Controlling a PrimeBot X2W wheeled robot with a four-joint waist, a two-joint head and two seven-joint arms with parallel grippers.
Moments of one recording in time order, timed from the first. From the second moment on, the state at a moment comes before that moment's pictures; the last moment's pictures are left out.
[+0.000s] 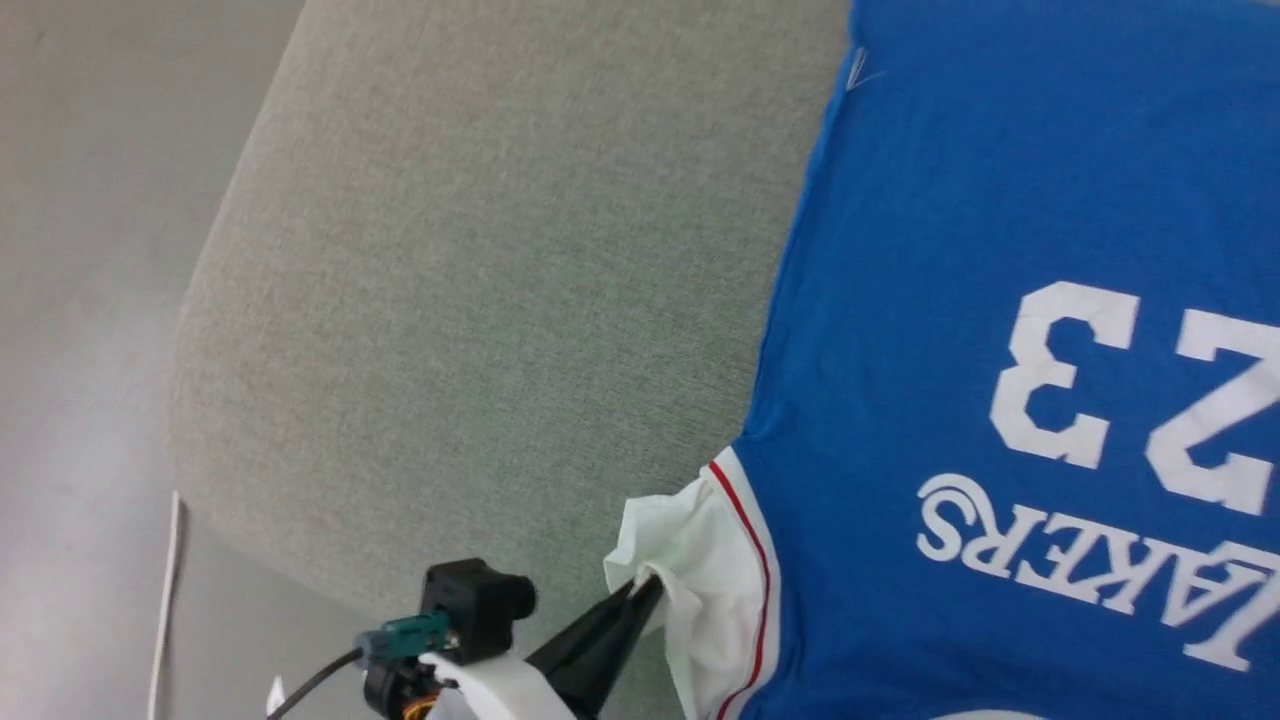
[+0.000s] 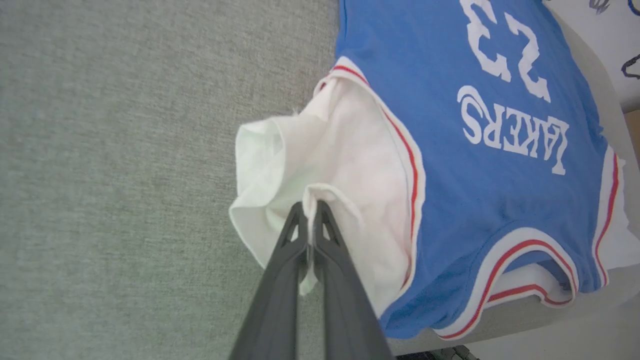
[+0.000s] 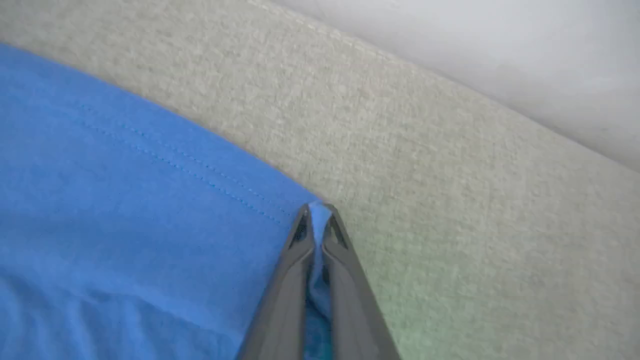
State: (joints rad) left arm -0.06 0.47 -0.72 -0.32 -0.76 0.19 0.14; right arm -0.98 -0.70 0.12 0.74 0.33 0.13 0.75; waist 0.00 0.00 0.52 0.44
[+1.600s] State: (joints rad) left arm 0.03 0.53 -0.61 -0.29 -0.81 0.26 0.04; right arm -0.04 -0.56 -0.19 -0.17 0.48 0.13 1.03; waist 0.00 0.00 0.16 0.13
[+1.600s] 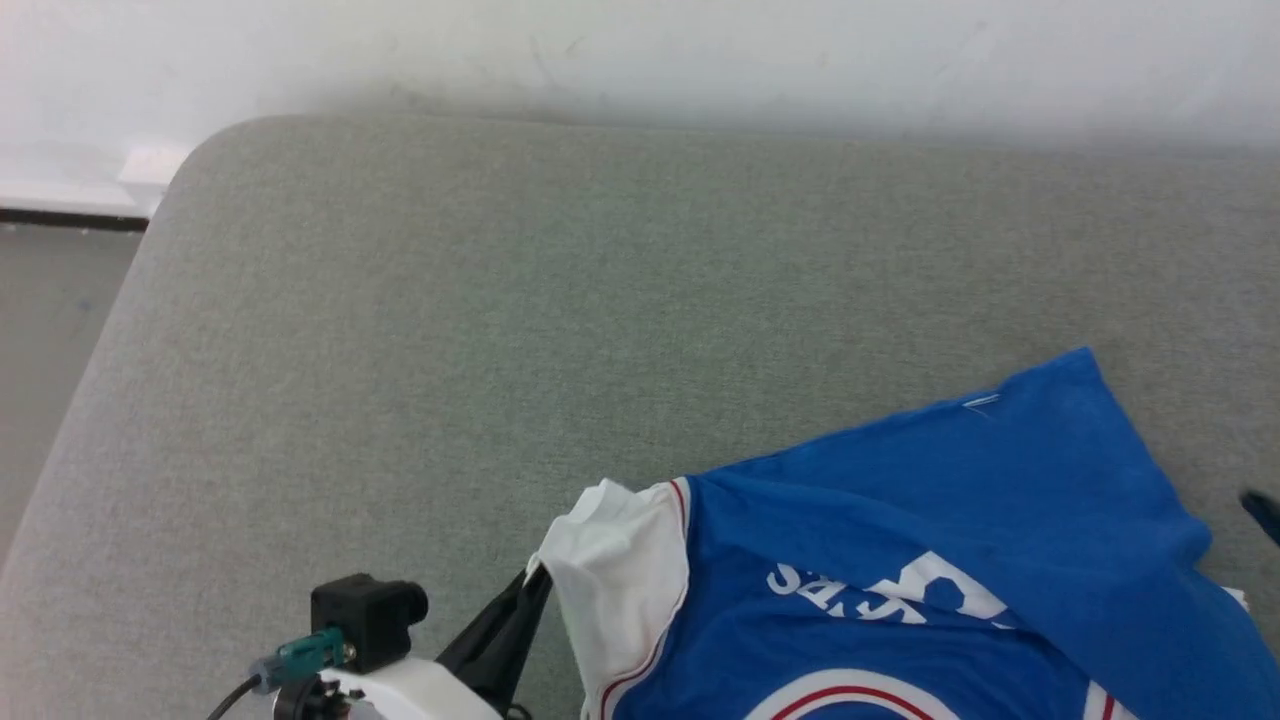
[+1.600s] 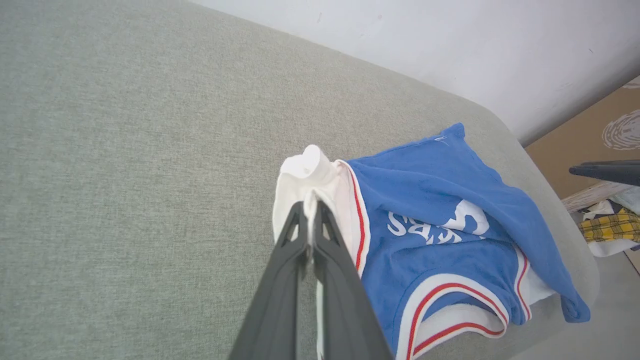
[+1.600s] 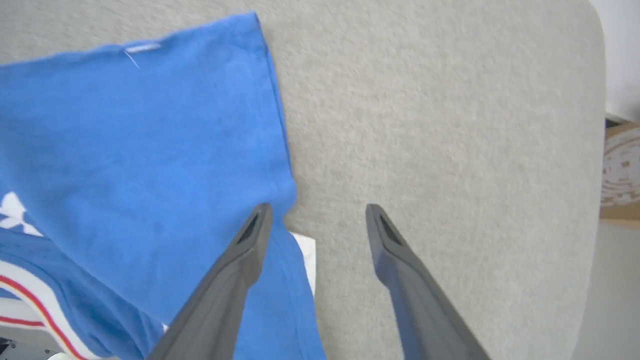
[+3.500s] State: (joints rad) left arm -0.48 0.63 -0.34 -0.48 -0.68 0.25 -0.01; right arm -0.69 -0.73 0.21 0.01 0.53 0.13 0.42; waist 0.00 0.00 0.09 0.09
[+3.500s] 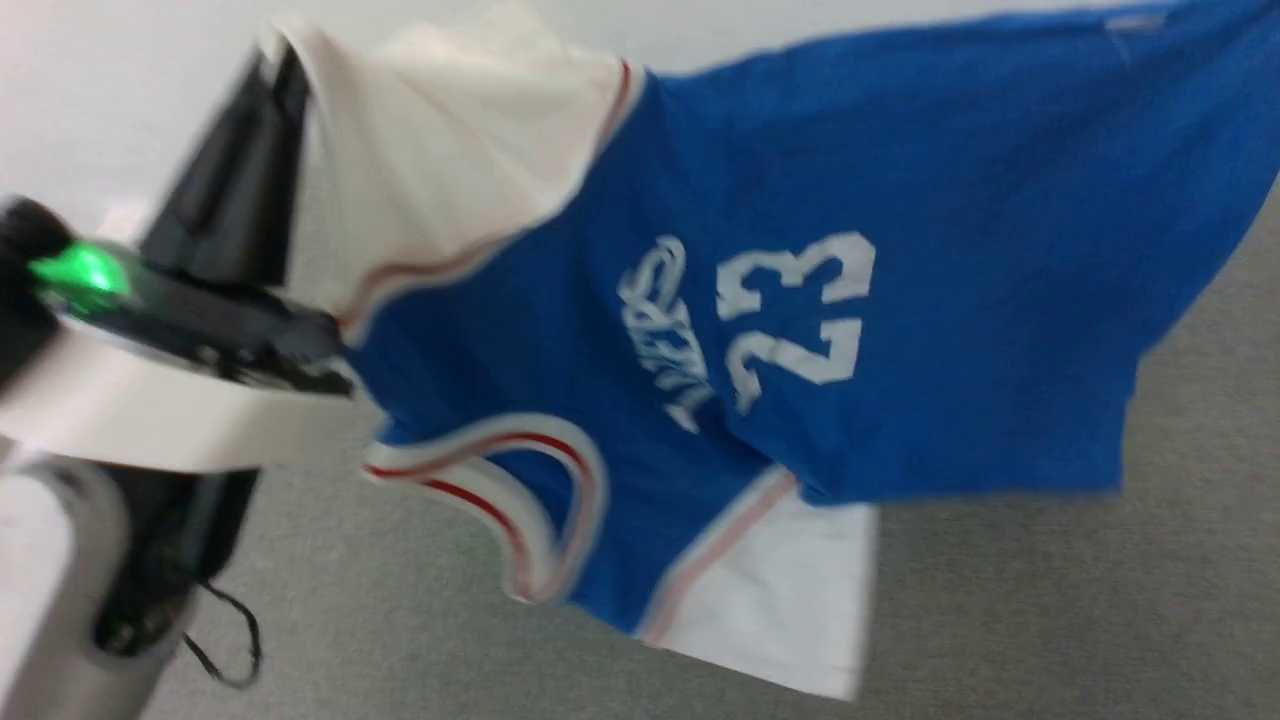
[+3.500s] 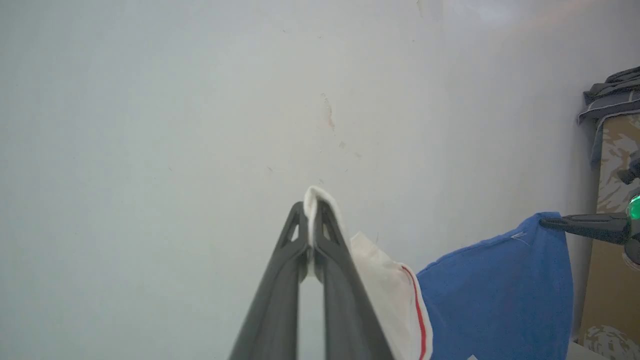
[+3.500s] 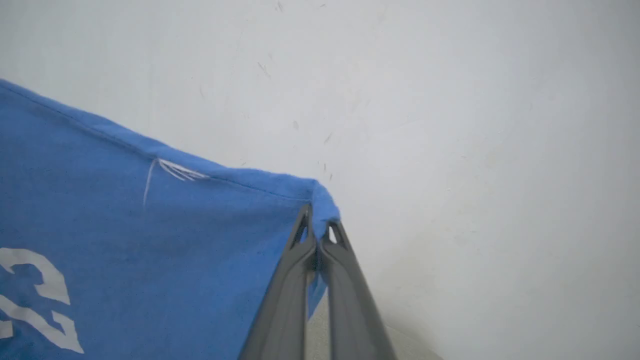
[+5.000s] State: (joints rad) left arm -1.81 0.48 -0.40 0.54 -0.46 -0.02 -0.22; right arm -1.63 -0.53 0.34 0.69 0.32 0.13 -0.07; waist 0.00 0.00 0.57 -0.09
